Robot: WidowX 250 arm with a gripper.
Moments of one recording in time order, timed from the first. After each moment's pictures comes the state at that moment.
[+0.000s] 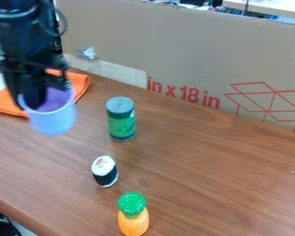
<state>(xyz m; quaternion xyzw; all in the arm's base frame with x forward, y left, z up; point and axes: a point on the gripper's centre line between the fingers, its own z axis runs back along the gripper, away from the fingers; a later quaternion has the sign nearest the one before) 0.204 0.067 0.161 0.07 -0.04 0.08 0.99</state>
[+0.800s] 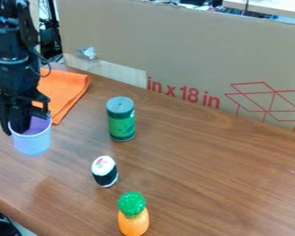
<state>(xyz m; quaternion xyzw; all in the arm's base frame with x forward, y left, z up) 0.227 0.133 0.084 0.06 0.05 0.10 0.99</state>
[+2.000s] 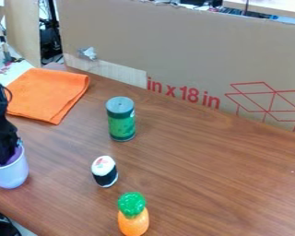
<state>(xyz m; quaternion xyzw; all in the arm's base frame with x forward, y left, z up) 0.201 0.159 0.049 0.02 -0.05 0.10 0.99</state>
